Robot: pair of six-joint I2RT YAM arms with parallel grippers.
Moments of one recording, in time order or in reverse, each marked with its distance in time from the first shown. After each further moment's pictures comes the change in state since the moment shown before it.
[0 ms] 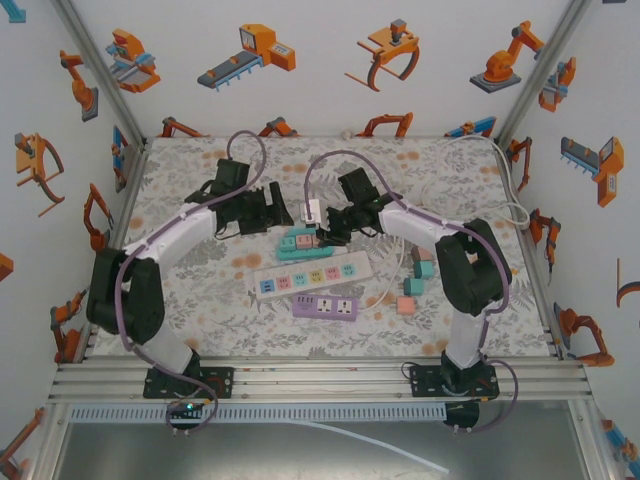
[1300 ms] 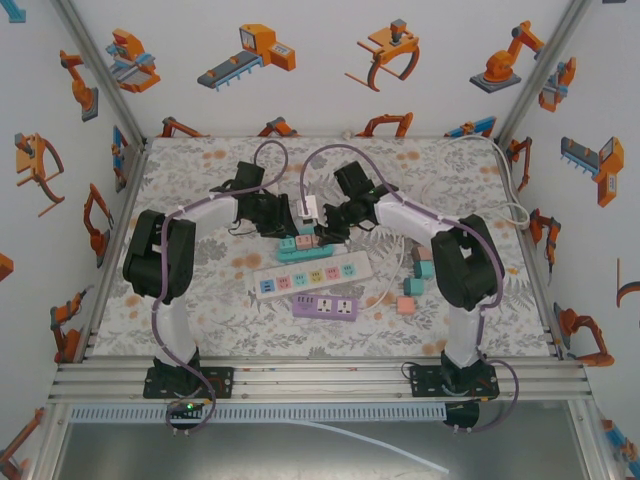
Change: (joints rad) left arm 0.005 0.299 0.107 0.024 0.169 0.139; right arm 0.003 0.058 0.122 -0.138 -0.008 -0.025
